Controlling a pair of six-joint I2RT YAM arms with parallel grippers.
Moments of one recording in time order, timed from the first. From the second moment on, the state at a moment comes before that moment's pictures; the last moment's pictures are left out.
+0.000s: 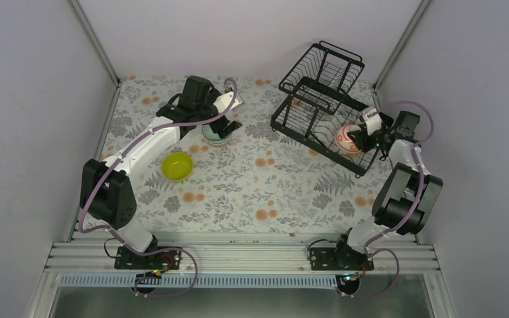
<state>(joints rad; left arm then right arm) -0.45 1.63 1.40 -0.43 0.29 0.53 -0.44 1.61 1.06 -0.33 -0.71 -0.78</state>
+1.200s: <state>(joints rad) -0.63 1.71 1.81 -0.56 0.51 0.50 -0.50 1.44 1.12 -0.30 -0.86 -0.56</state>
